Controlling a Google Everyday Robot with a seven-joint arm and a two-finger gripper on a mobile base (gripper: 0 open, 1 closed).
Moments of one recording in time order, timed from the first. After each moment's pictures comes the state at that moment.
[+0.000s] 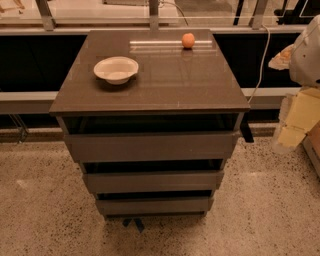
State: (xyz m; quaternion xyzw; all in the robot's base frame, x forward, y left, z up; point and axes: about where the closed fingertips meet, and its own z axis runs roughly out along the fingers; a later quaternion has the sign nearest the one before) arm 0.438 -0.217 0.976 -0.60 0.78 -0.03 0.16
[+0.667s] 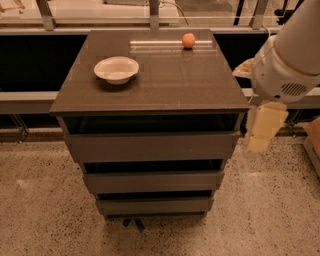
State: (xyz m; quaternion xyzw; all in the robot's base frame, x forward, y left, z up) arm 0.456 -0.174 0.946 -0.66 0.73 -0.03 0.17
